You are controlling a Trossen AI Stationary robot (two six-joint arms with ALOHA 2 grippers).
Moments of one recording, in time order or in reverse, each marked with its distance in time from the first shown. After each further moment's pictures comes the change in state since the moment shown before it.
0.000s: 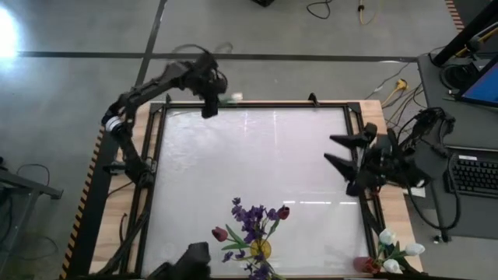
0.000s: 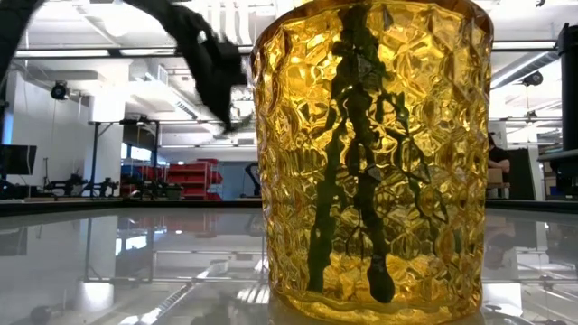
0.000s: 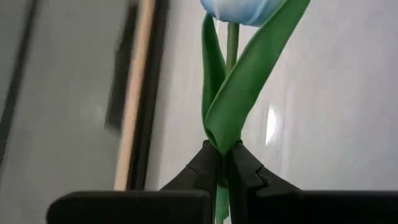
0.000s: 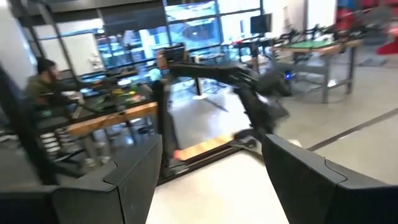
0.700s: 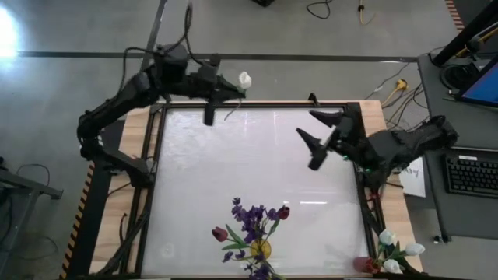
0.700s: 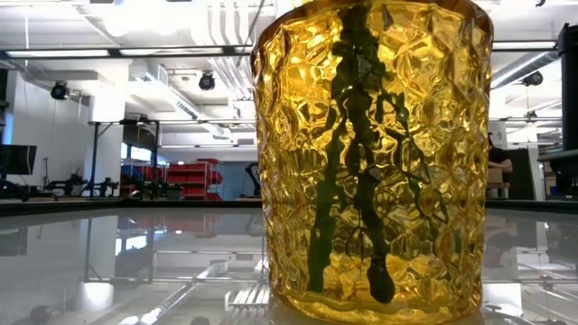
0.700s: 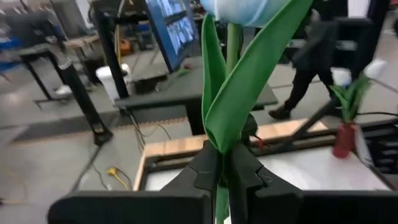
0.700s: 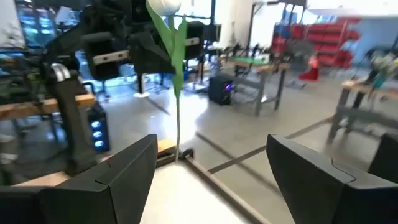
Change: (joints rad) left arm -0.406 -0.312 0.201 0.451 0.195 -0.421; right arm -0.369 0.099 -0.003 0.092 -0.142 -0.198
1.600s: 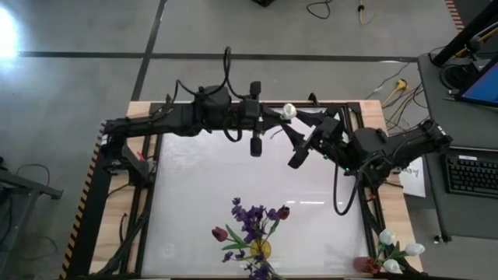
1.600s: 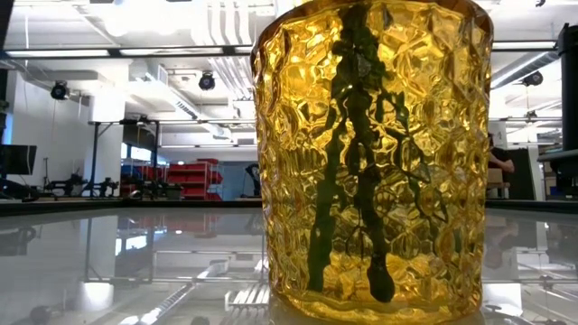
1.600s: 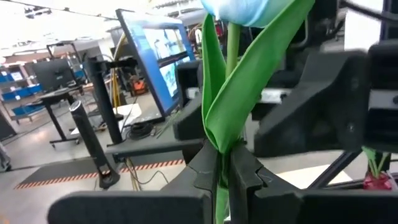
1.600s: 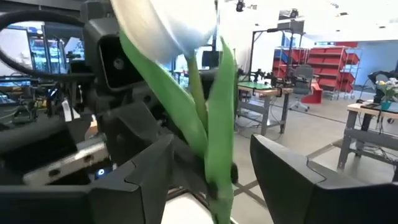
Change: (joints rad) left arm -0.325 0.228 0.000 0.446 -0.357 -0.041; right arm -0.089 0.129 0.000 0.353 -0.098 -0.175
